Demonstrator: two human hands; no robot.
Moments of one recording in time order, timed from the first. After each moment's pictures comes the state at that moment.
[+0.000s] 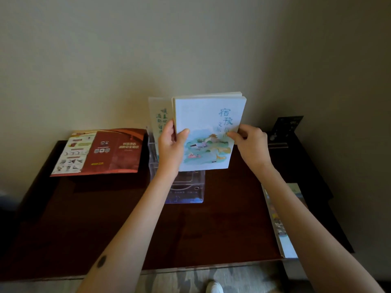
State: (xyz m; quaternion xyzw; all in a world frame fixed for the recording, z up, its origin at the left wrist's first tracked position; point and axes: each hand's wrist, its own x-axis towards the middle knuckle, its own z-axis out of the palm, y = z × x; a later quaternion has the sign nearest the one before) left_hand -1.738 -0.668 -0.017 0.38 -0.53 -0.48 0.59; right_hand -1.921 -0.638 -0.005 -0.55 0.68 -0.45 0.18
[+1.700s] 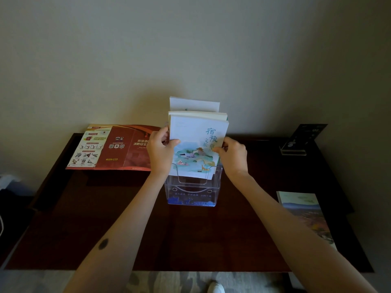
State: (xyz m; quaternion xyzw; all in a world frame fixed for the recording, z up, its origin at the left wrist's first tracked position) left_hand -1.671 -0.713 -0.054 0.59 -0.56 -0.27 0.51; right_hand -1.852 -0.683 -0.059 -0.58 0.69 -0.38 0.20
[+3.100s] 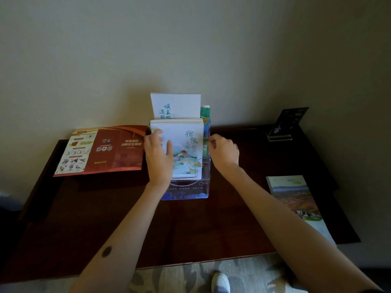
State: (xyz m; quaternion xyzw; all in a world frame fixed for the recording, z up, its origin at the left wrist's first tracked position) left_hand -1.694 -0.679 -0.064 0.61 -0.63 -0.13 0.47; right_hand -1.855 -0.669 -0.060 -0.59 0.75 -0.27 0.13
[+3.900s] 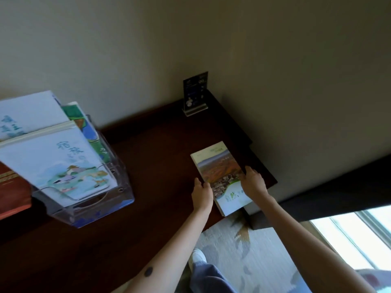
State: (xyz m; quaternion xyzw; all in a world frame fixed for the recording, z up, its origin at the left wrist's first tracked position) left_hand -1.952 -0.529 -0.169 0.59 -0.49 -0.63 0.12; right_hand -2.093 -0.468 -0.179 -0.30 0.91 -0.13 0.26
